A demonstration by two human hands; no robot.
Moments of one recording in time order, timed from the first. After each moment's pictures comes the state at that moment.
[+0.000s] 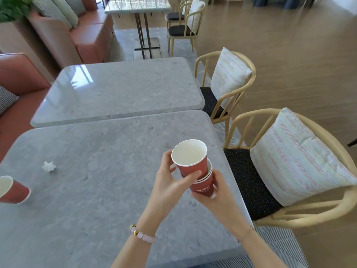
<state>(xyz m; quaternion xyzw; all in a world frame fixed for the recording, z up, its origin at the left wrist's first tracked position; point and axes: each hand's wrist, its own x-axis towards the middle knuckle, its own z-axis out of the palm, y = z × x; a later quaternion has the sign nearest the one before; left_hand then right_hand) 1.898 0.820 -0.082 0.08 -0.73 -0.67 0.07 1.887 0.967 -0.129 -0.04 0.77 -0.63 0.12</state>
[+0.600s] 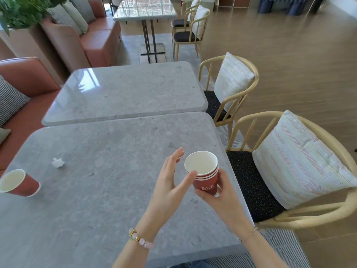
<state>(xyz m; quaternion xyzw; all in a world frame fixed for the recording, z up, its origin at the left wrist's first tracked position) 1.928 0.820 -0.078 0.04 -0.80 -0.59 0.08 1.898 0.975 -0.137 -0.05 0.75 -0.66 0.10</state>
